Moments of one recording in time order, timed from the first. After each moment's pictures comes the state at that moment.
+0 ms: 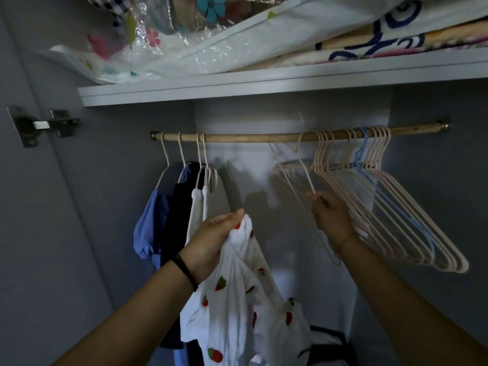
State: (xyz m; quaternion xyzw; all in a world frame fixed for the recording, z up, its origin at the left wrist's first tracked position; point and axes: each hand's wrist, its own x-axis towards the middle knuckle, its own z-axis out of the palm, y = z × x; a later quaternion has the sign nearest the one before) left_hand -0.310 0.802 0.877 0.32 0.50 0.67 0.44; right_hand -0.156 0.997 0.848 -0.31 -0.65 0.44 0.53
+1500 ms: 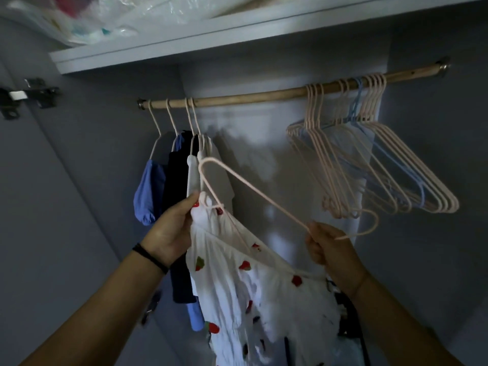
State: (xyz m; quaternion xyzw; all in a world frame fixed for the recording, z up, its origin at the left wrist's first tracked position) left_hand -0.340 0.757 0.851 0.28 0.48 0.70 0.45; right_hand -0.101 0.888 0.766 -0.26 -0.57 0.65 0.43
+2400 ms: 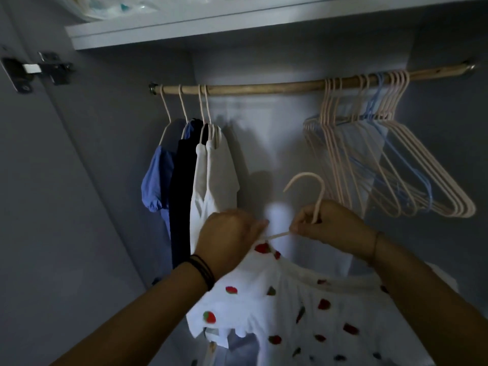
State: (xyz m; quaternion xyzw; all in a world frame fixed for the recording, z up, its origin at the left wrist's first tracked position) left_hand -0.294 0.762 0.814 0.64 0.71 0.25 -0.13; right_hand -0.111 0.882 0.838 -0.25 -0.86 0.39 0.22
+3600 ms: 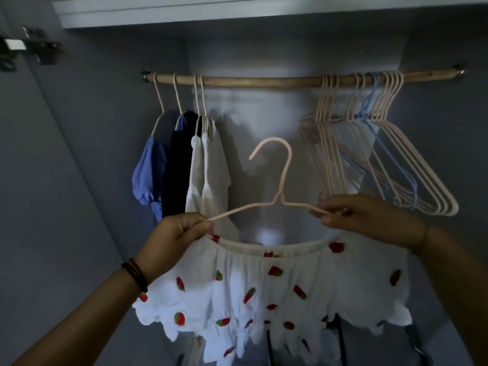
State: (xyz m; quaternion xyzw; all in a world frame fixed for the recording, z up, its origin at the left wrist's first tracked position) left_hand -0.357 0.710 0.801 0.62 0.63 0.45 0.09; right_hand -0.059 0.904 0.858 -0.22 -0.91 0.32 0.13
